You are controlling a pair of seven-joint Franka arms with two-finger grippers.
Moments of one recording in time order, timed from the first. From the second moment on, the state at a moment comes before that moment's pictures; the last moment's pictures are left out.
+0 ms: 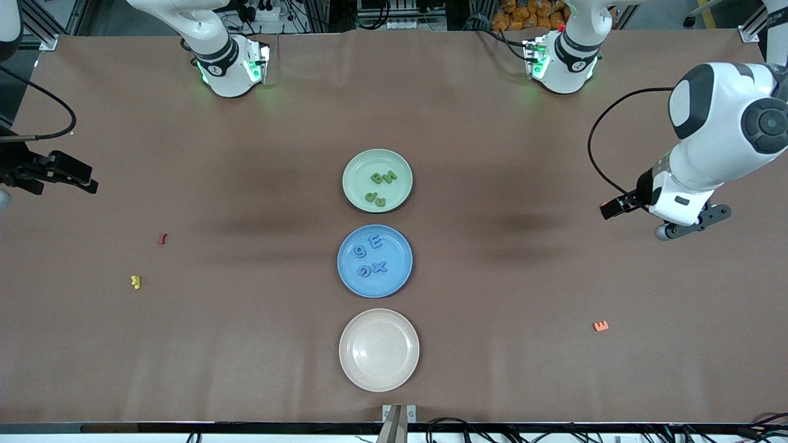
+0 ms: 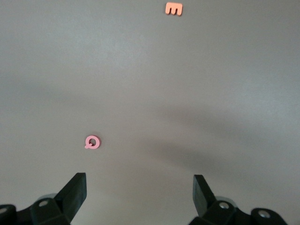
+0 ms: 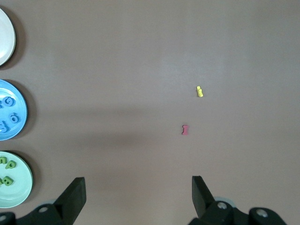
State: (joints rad) left arm 0.02 0.07 -0.12 -1.98 0.01 2.01 -0.45; right arm 0.04 0.10 -0.09 -1.48 0.02 1.58 -0.05
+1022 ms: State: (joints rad) left arm -0.04 0.02 -0.05 -1.66 0.01 1.74 -0.24; right arm 0.04 0.10 -0.09 -1.48 0.02 1.58 -0.05
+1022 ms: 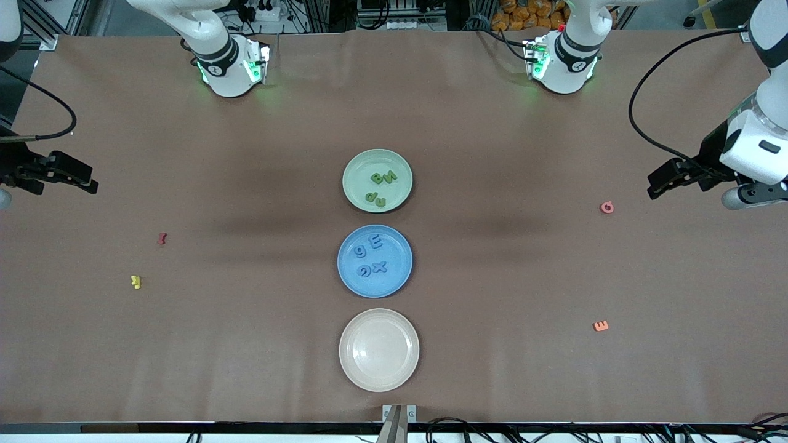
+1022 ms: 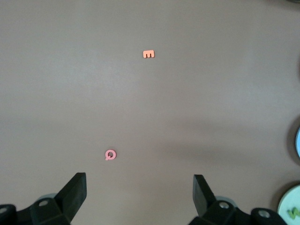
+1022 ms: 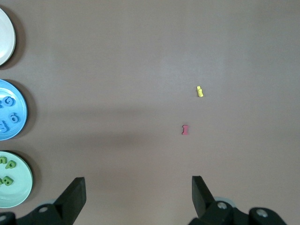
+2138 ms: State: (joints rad) left arm -0.05 -0.03 -0.04 -1.55 0.01 1.59 -0.03; right arm 0.04 0.10 -0.09 -1.48 0.02 1.58 -0.05
